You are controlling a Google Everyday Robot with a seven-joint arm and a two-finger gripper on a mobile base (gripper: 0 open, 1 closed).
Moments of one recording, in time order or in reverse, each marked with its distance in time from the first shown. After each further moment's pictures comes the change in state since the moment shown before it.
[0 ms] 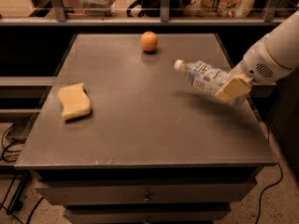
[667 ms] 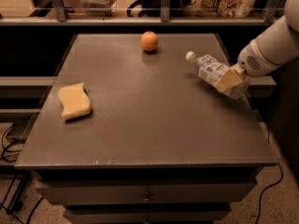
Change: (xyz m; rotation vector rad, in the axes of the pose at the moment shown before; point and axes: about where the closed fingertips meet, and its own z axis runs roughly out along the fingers) arm 0.006 -0.057 0.032 0.076 0.012 0.242
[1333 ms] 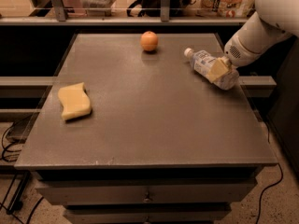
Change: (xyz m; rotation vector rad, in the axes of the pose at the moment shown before) arm -0.032 -0.034 0.040 0.031 0.066 0.099
